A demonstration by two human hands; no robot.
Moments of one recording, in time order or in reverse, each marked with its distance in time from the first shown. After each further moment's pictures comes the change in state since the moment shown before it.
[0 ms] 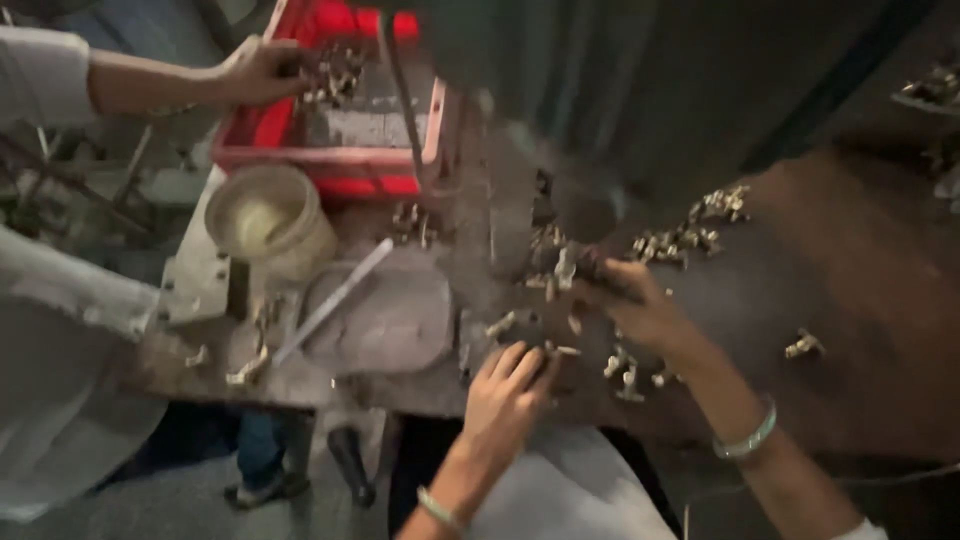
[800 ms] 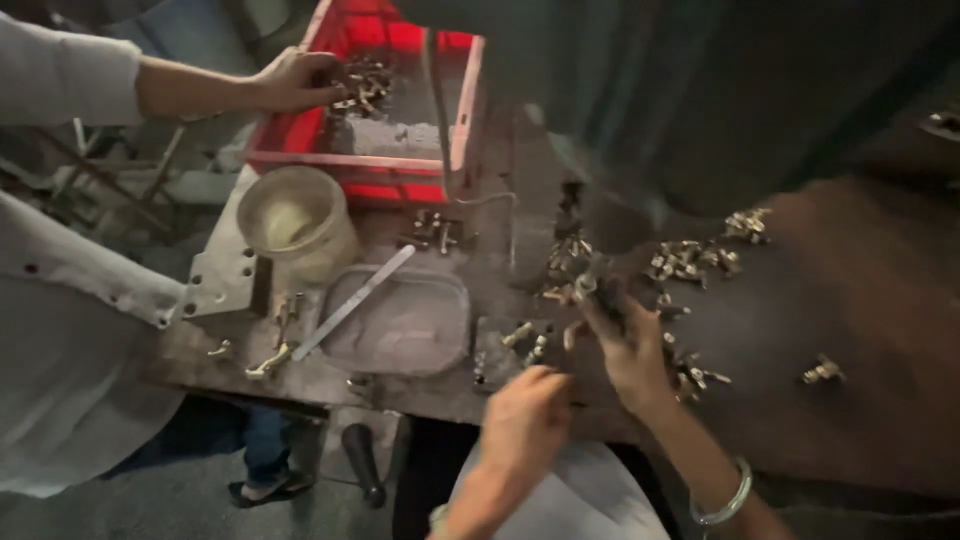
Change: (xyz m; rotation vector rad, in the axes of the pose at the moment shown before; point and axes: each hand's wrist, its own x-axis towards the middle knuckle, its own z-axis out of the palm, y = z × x) left_hand 0.007 0.014 0.000 -0.436 0.013 -0.416; right_hand -0.021 -0.003 0.069 -0.061 0.481 0.003
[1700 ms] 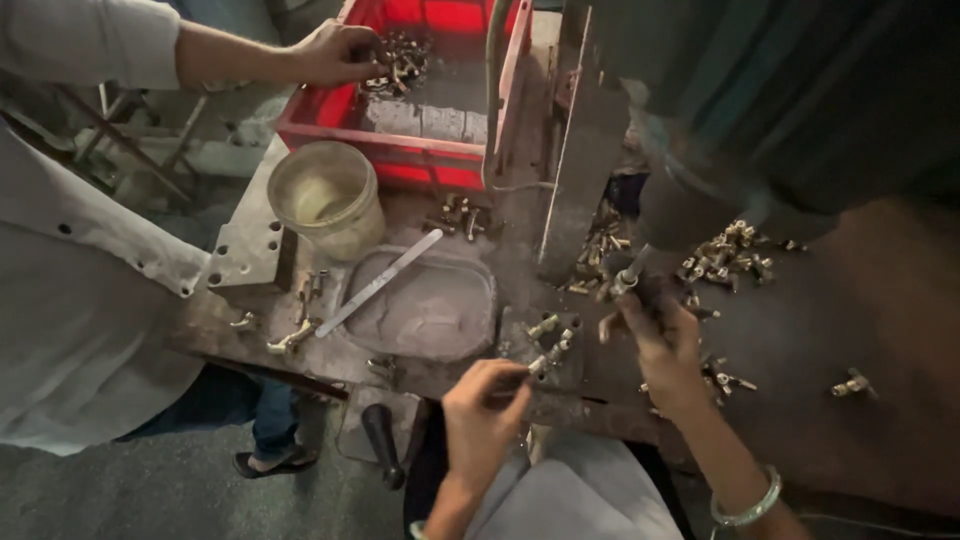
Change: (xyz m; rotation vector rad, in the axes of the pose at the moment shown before) left_hand -0.030 -0.032 -0.032 -0.525 0.308 -0.439; right_hand 0.002 0.006 -0.010 0.153 -0.100 -0.004
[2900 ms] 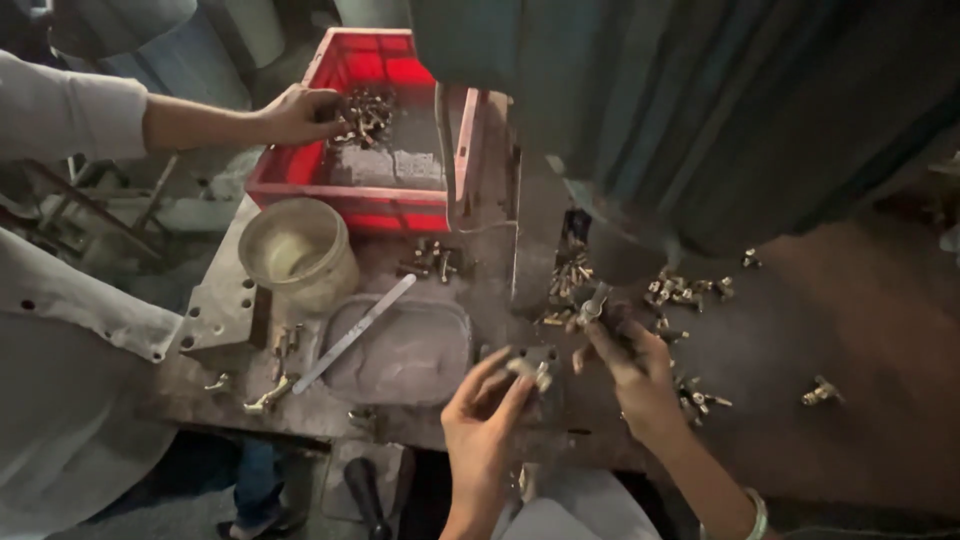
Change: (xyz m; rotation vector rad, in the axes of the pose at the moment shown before) left_hand 0.026 0.021 0.035 -0.525 0.069 -0.425; right_hand 0.000 -0.018 0.016 -0.010 0.079 0.028
